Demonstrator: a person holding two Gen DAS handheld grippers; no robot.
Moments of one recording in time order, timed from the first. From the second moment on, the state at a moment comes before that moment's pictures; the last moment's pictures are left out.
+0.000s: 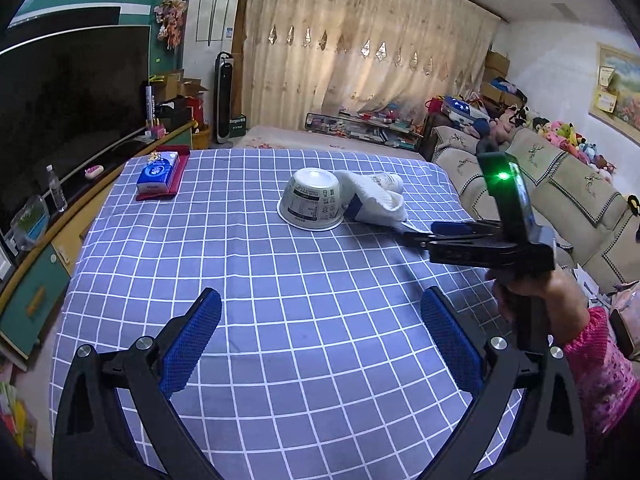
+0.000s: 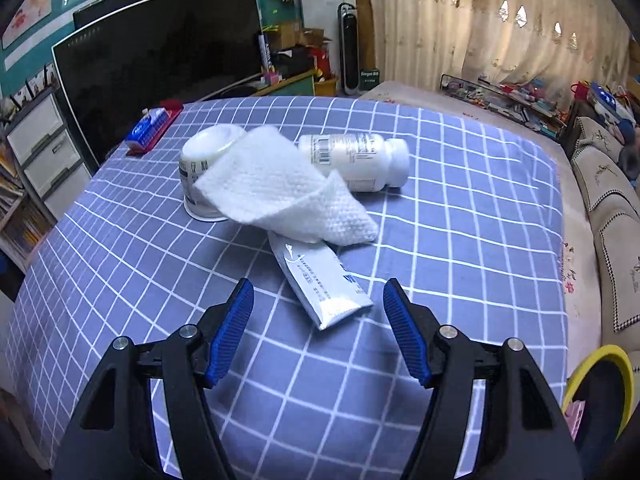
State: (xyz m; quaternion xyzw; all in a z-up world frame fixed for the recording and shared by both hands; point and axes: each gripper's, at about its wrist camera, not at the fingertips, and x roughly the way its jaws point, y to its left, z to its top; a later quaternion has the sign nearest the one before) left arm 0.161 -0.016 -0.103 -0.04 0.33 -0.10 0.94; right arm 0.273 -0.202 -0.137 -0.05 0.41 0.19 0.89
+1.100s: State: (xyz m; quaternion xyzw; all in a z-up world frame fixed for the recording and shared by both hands) left arm 0.157 -0.009 -0.104 -0.06 0.32 -0.10 0.94; right arm 0.182 -0.176 -0.123 -0.05 0.44 0.28 0.85
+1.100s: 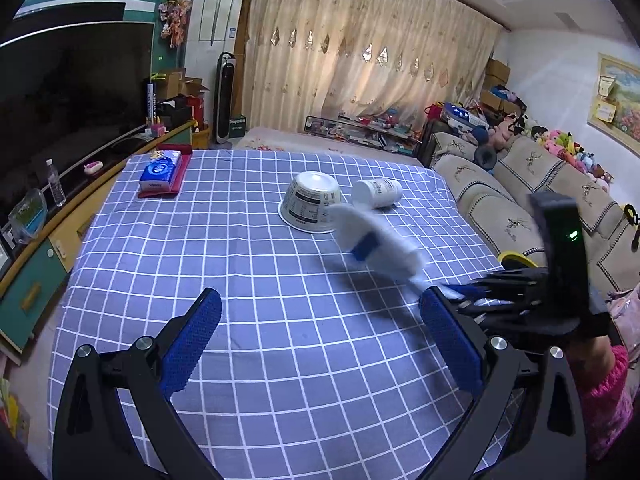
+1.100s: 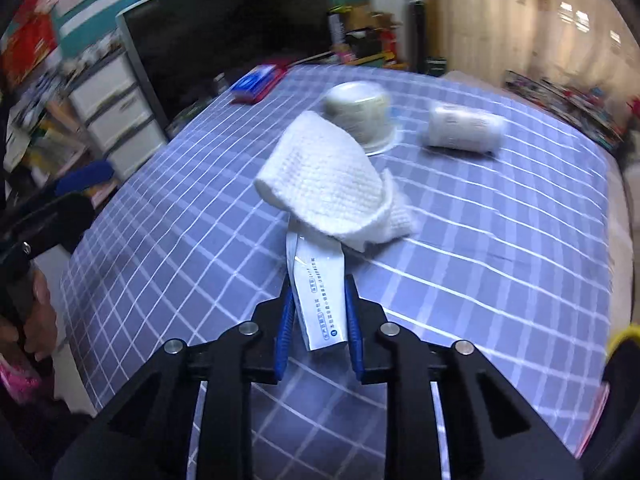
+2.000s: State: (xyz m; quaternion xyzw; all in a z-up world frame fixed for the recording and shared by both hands) left arm 0.156 -0.040 -0.107 -0.03 0.33 -0.12 0.93; right arm 0.141 -0.334 -0.099 0.06 0.41 0.15 0.90
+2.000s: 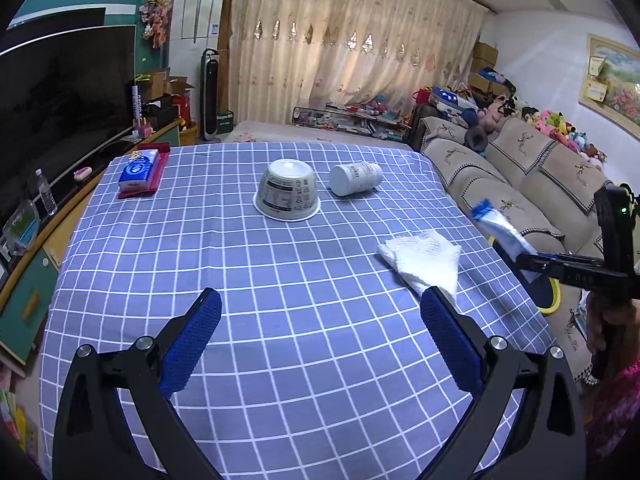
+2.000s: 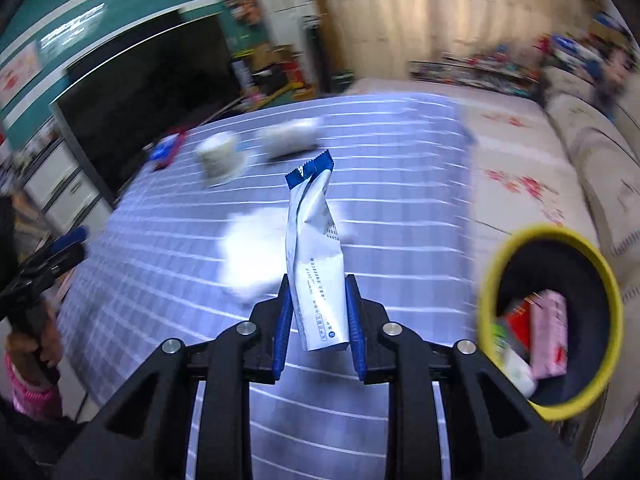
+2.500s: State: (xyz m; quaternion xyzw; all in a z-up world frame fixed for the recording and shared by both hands) left arm 0.169 -0.087 -0.108 0.00 0.34 -0.15 0.93; right arm 0.141 -0.482 -0.162 0.13 0.44 -0.06 0.89
